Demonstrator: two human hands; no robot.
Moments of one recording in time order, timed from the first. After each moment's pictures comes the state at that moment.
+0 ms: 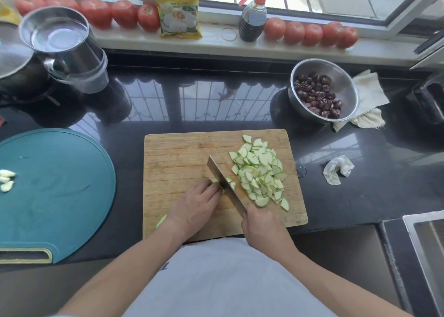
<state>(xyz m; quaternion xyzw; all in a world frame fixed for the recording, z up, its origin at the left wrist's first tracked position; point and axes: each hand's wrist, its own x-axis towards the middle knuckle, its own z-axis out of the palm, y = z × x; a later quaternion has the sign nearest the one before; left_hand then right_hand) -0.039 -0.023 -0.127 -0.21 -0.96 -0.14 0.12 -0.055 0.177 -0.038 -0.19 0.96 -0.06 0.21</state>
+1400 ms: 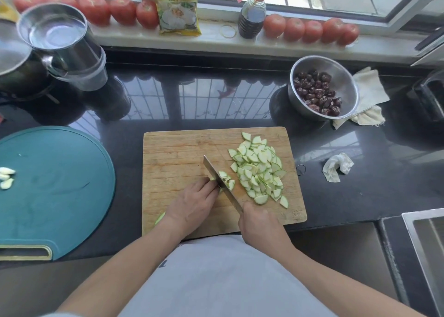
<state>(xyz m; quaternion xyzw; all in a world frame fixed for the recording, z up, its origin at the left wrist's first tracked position) -0.037 -0.024 -0.129 -0.20 -0.96 -0.15 0.11 -0.053 0.177 -0.042 -0.21 0.95 -0.06 0.23</state>
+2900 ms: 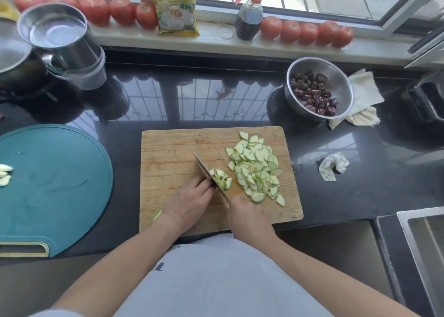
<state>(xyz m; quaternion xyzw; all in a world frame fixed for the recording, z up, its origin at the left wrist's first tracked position) -0.035 -0.027 -0.113 -0.18 -0.97 -0.15 0.06 -0.053 0.156 -0.053 -0.21 0.96 0.00 0.21</state>
